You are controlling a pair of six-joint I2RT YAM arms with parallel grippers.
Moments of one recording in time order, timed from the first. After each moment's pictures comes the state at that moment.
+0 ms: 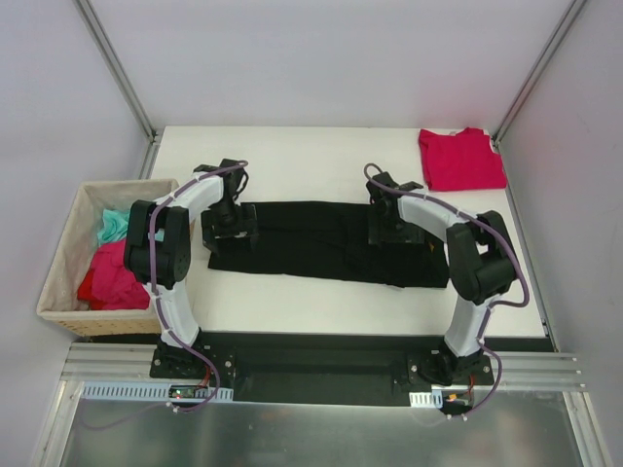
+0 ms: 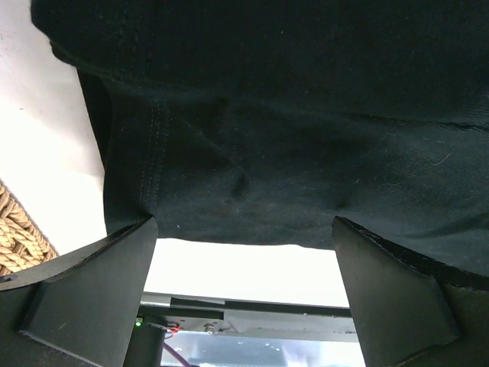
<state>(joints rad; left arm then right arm) -0.20 1.89 1.35 -1.04 0.04 -0.40 0.45 1.86 1.27 -0.82 0.35 0.46</state>
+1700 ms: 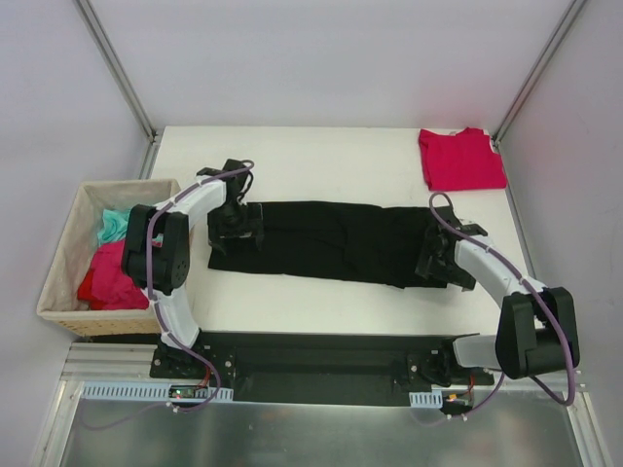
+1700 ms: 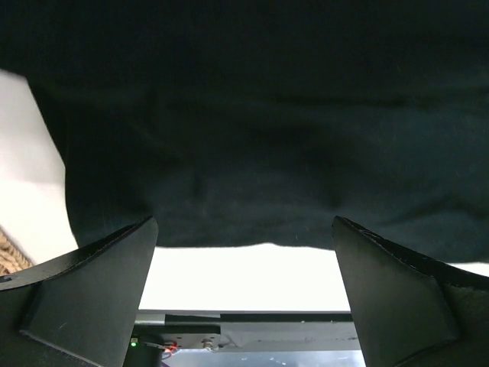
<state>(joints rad) -0.24 1.83 1.30 -0.97 0.07 -0.38 0.21 1.32 0.78 -0.85 0.40 0.55</state>
